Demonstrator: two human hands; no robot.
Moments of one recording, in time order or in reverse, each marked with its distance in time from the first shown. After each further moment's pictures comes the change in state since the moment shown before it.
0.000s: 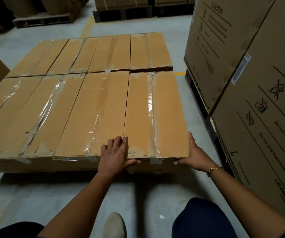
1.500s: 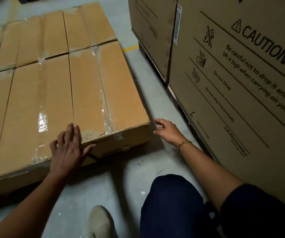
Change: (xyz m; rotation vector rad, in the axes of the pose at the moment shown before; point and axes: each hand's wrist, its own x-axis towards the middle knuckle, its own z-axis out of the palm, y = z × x) left_hand 0.008 0.002 0.005 0.006 0.029 0.048; right_hand -0.005 0.071 0.016 0.497 0.189 0.122
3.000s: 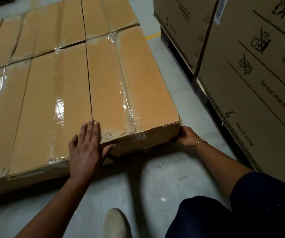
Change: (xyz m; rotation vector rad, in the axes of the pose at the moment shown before) left_hand 0.006 -0.001 0.022 0.004 0.012 -0.035; right_hand 0.071 0.053 0.038 -0.251 -0.102 0.027
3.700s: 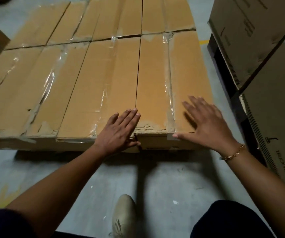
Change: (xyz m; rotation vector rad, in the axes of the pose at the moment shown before) left_hand 0.011 -0.054 -0.005 0.089 -0.071 0.344; right_hand -0.068 -0.167 -0.018 -0.726 0.175 -0.595
